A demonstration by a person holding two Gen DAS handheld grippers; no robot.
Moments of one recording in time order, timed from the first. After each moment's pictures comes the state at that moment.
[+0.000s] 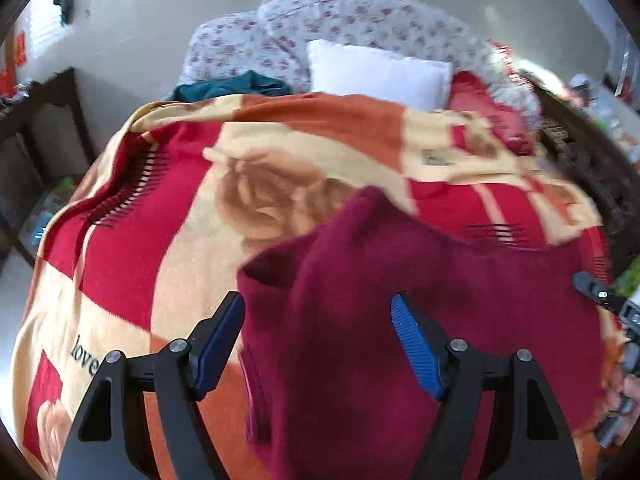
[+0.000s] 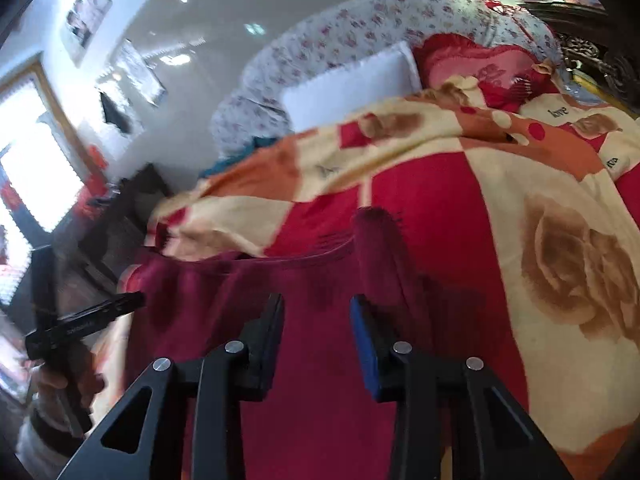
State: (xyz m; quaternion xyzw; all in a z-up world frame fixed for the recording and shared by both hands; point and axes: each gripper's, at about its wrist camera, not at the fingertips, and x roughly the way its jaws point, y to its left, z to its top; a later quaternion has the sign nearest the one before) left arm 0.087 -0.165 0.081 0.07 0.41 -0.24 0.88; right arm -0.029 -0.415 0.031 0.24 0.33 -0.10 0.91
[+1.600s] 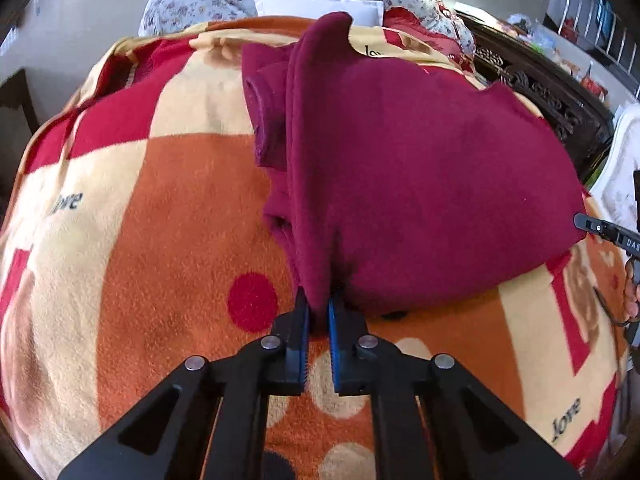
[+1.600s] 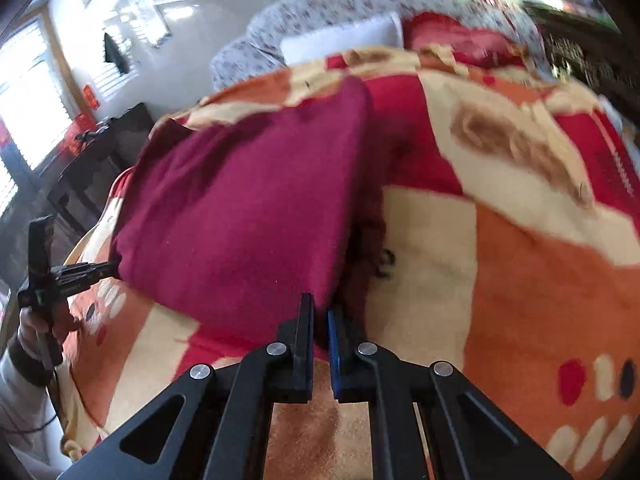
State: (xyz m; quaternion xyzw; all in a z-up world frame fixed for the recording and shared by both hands) left arm -0.026 -0.069 0.010 0.13 0.44 -0.35 0.81; right arm -0.183 -0.352 -0.008 0.20 0.38 -0.08 0.90
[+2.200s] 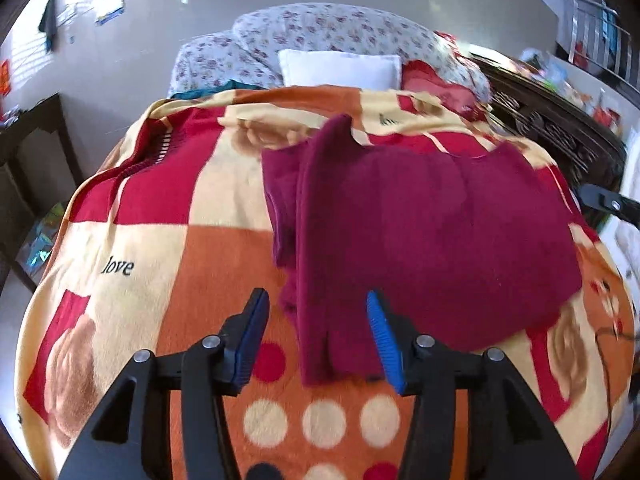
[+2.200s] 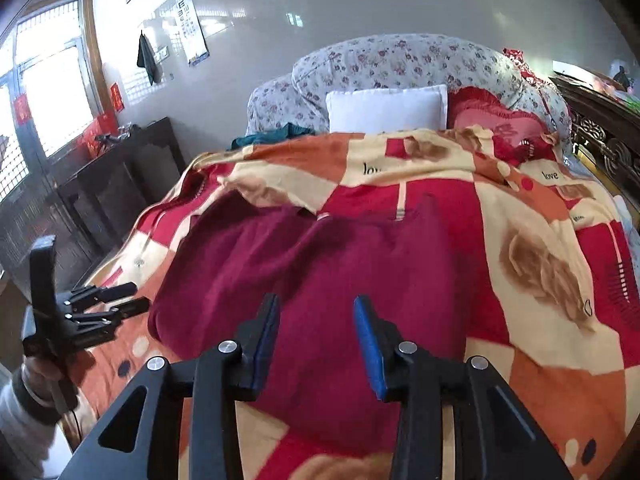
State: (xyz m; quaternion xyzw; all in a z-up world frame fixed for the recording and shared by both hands) left arm -0.027 -0.077 0.072 0.09 0.37 -0.31 0.87; right arm -0.124 -0.294 0.099 0.11 0.32 -0.09 0.94
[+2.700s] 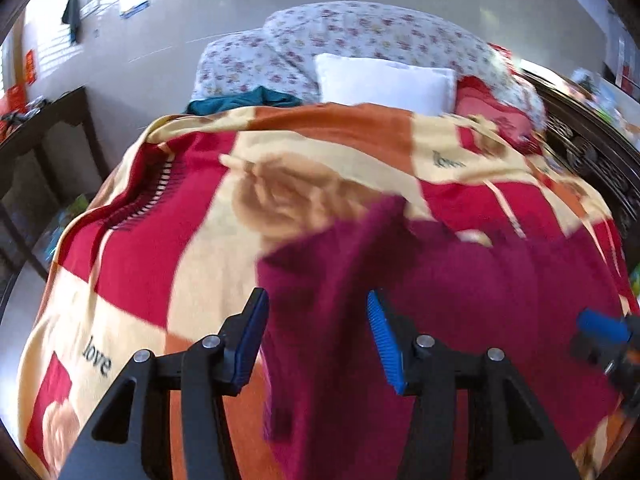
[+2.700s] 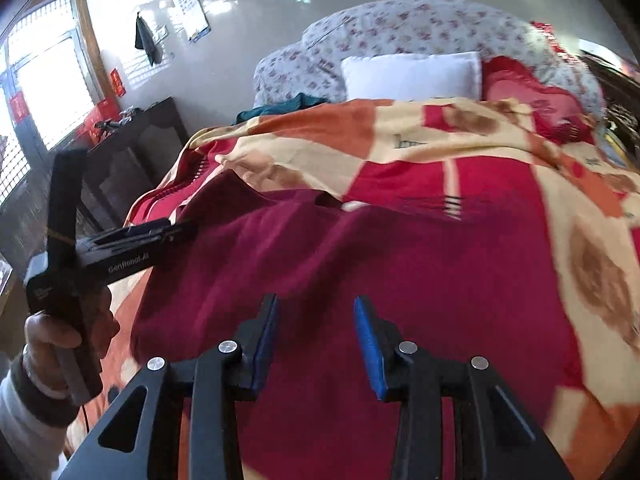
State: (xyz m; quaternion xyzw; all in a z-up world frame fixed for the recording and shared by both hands) left arm 0.077 -0.152 0.078 0.08 0.38 -0.22 0.89; right arm -0.003 -0.292 0.047 0.14 0.36 -0.03 0.92
